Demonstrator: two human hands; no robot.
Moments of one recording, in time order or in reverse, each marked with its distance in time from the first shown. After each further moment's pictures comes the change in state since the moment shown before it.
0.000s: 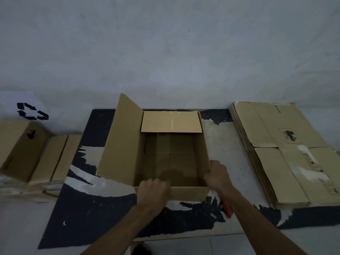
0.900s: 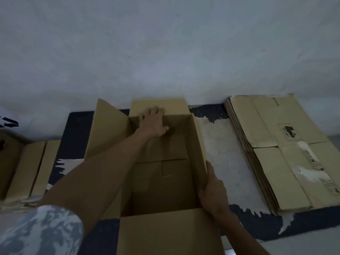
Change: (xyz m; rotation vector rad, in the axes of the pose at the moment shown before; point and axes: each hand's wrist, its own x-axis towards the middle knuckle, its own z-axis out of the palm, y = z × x) left_hand 0.246 -0.060 -0.080 -0.285 0.096 -0.070; right_hand 0.009 0.007 0.023 0.058 0.155 -0.080
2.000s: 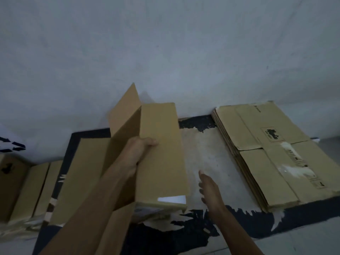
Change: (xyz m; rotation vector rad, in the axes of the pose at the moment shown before) left_hand -0.154 0.050 -0.055 -1.331 -0.053 -0.298; right_hand -0.018 0.006 -0.030 0.761 -0.097 0.335
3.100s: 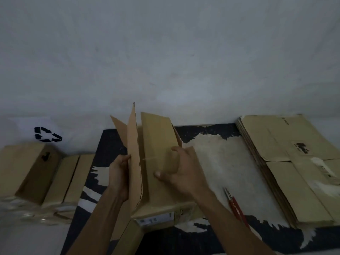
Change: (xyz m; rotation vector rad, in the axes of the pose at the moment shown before) left_hand -0.048 -0.059 -0.115 -0.520 0.077 0.117; right_hand -0.084 -0.102 0.119 -0.597 -0.254 -0.521
